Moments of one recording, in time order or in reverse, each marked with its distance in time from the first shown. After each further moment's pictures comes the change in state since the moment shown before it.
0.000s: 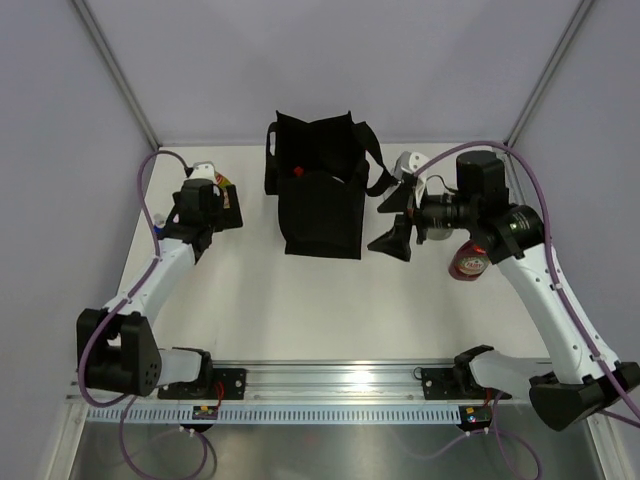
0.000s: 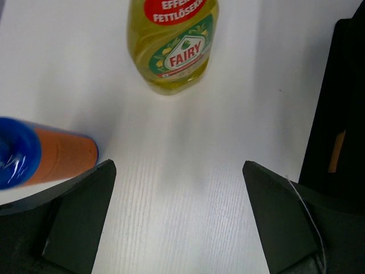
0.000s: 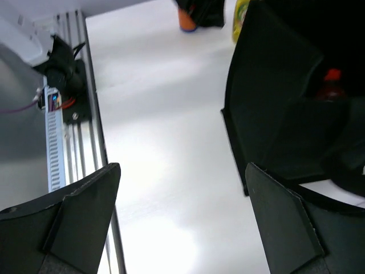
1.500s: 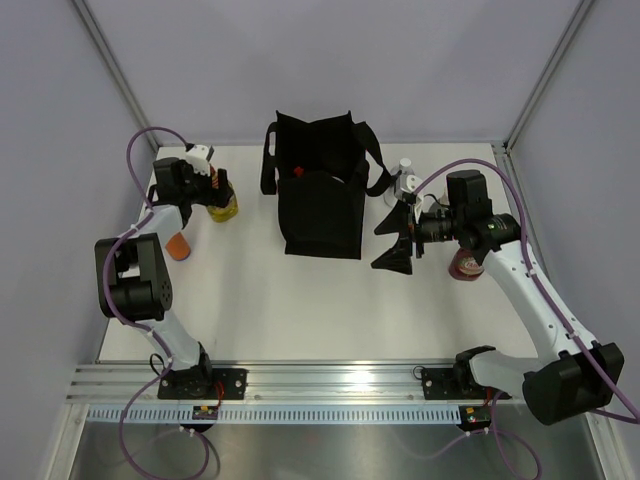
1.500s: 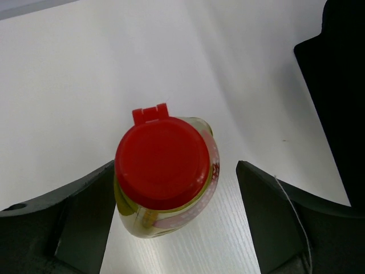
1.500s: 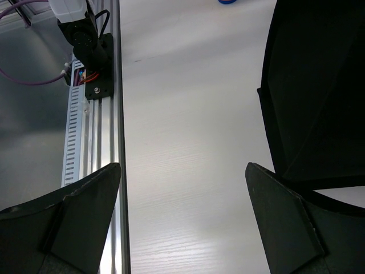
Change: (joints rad) left arm 0.301 0.486 0.219 0.377 0.706 0.411; right arm -0.114 -0.018 -0.343 0.103 -0.260 -0.138
